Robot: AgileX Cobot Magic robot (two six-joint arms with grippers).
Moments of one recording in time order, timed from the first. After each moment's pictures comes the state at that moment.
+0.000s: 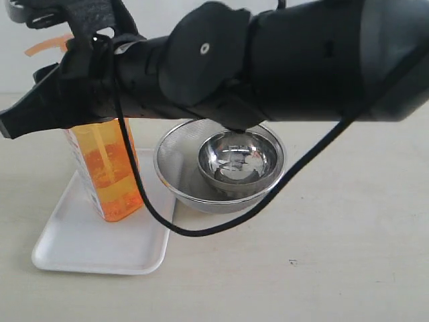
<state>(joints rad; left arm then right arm) -0.55 0.12 0.00 -1.28 -0.40 0.93 1.01 1.74 -1.31 0.81 -0.03 -0.76</state>
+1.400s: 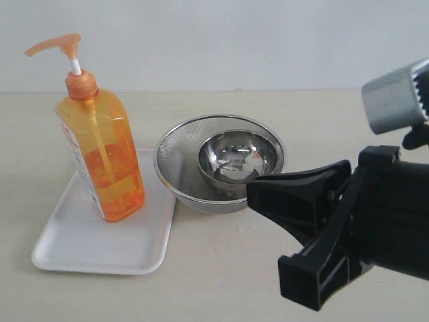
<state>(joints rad) -0.55 0.12 0.00 -1.27 -0.37 0.90 0.98 0.88 -0.47 0.73 0.01 -0.44</state>
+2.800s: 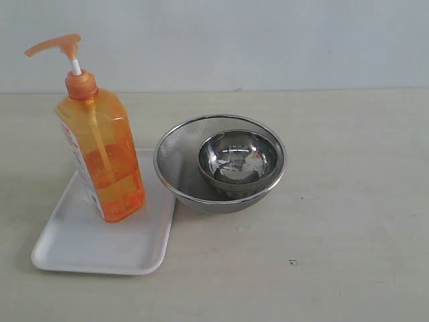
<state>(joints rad) -0.55 0.12 0.00 -1.27 -0.32 0.89 0.31 0.17 -0.47 0.73 0.08 -0.43</state>
